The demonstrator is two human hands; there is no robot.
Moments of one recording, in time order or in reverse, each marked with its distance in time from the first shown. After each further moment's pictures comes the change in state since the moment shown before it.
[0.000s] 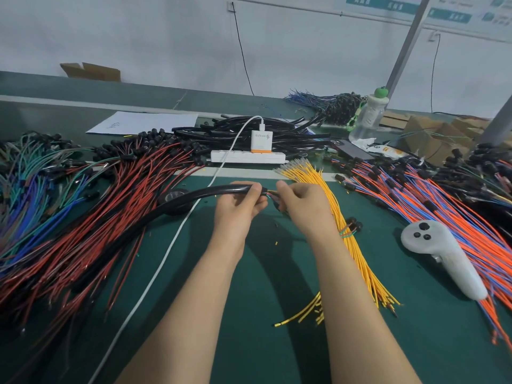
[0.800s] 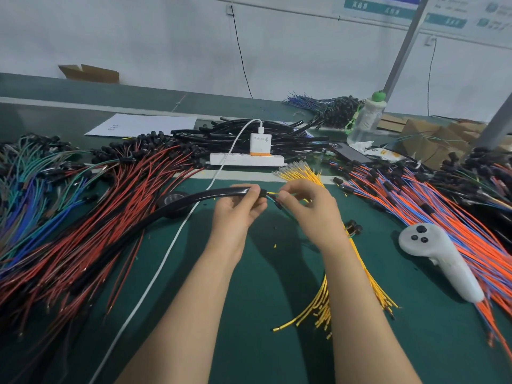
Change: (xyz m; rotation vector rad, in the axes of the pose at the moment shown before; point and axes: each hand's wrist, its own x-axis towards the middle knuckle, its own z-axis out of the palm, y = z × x) left_hand -0.001 0.003 0.000 -0.103 -0.010 -0.049; right_hand -0.005 0.011 -0.013 0.038 -0.013 -0.211
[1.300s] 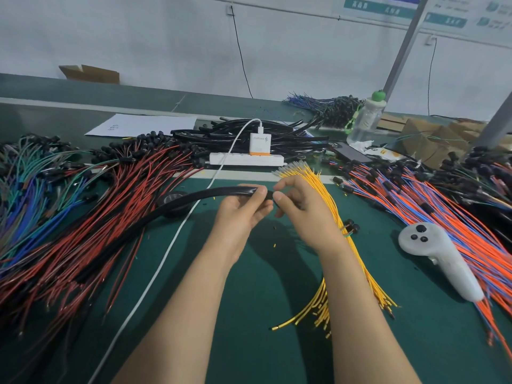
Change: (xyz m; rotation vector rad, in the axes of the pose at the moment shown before) left_hand 0.001 -0.002 -0.003 0.051 -0.171 -0.029; right_hand -0.003 0.000 0.002 0.071 -0.143 -0.022
